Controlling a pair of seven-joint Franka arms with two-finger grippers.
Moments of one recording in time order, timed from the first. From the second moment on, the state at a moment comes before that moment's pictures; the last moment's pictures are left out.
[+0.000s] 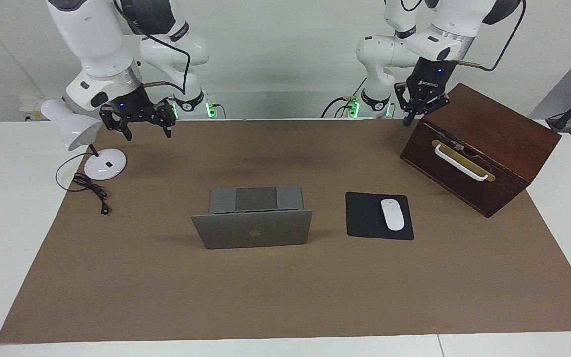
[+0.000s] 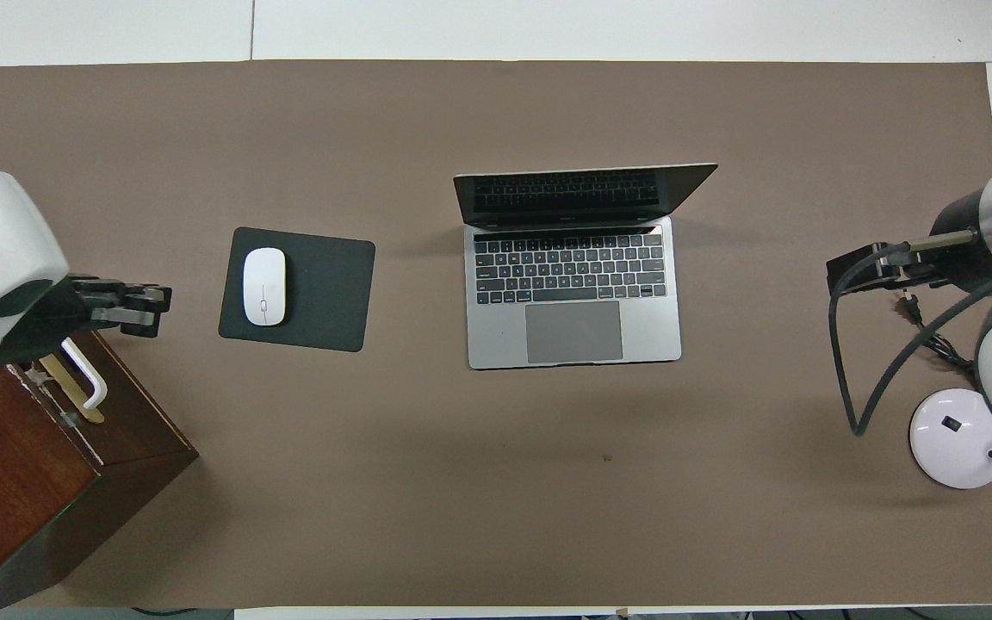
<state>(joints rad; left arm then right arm) -0.16 -0.25 -0.05 -1.82 -0.11 1.77 0.07 -0.02 -0.03 0.11 -1.64 0.00 1.57 0.03</state>
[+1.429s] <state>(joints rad) 0.02 -0.17 -0.05 -1.76 -0.01 1.70 0.07 0.01 -0.02 0.04 -1.64 0.00 1.57 0.03</state>
